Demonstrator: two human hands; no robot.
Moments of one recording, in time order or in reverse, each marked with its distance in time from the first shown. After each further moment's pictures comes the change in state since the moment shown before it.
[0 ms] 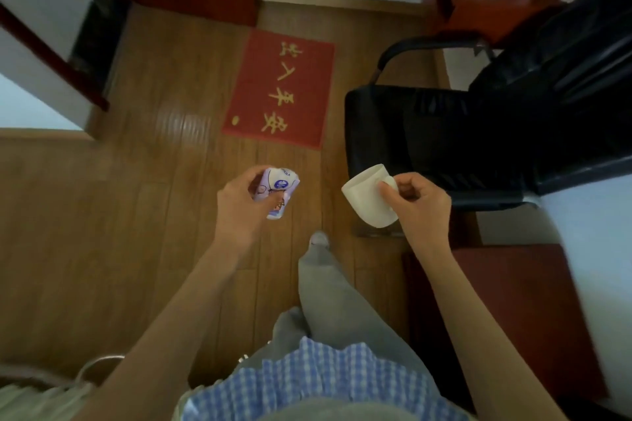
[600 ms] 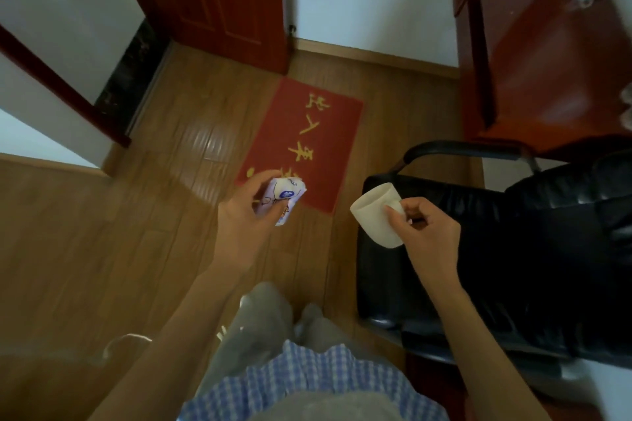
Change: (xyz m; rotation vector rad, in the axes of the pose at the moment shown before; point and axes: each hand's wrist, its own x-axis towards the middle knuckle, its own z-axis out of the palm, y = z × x) left_hand 0.244 0.089 0.010 0.110 0.220 0.159; right_hand 0.273 -0.065 0.038 0.019 -0.093 -0.070
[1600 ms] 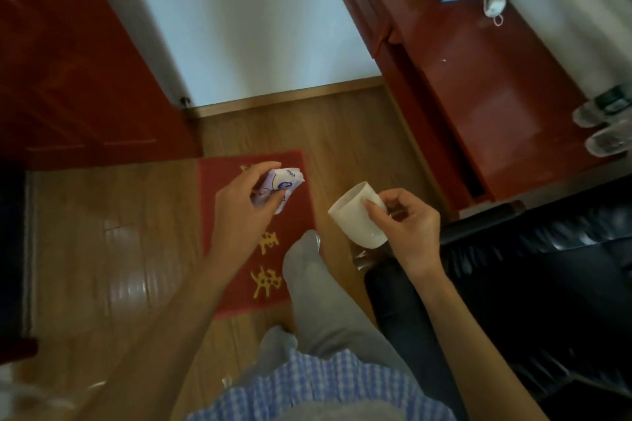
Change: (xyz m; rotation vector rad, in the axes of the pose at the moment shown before) left_hand 0.507 0.031 0.108 -0.036 -0.398 0.257; right_hand 0.390 -0.100 0.101 0.117 0.290 0.221
